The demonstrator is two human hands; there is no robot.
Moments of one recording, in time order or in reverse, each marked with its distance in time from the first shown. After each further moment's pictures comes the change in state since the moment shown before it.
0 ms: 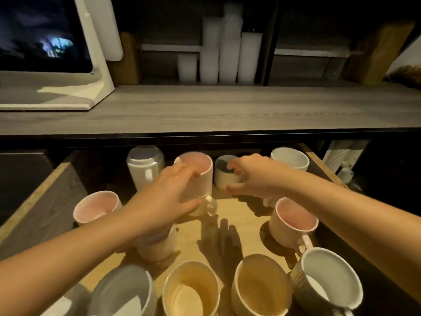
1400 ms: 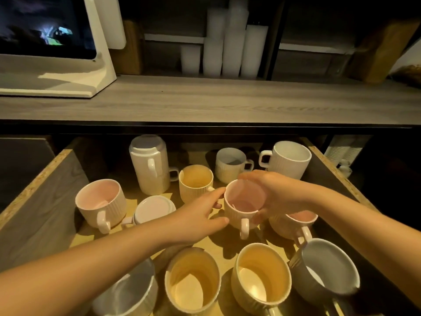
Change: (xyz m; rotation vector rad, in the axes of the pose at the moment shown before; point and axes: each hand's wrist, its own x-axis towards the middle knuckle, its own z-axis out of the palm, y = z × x) left_hand -0.006 0.021 0.051 -0.516 -0.355 -0.073; right_hand -0.031 0.026 0.027 0.100 -0.138 -0.047
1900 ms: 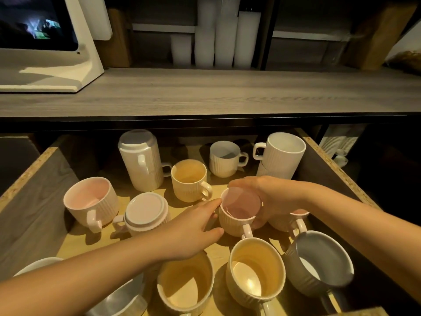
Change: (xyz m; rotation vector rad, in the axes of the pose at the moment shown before) left_hand -0.009 0.001 0.014 0.109 -0.097 -0.069; right_hand 0.004 0.013 0.012 -0.001 -0.195 -0.027
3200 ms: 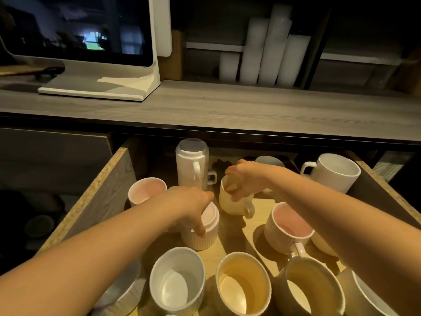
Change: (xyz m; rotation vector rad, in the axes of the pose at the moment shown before) left_hand -0.020 -0.060 -0.076 0.624 -0.043 -0.292; right_hand 0.120 -0.085 -0.024 -0.304 0.048 0.075
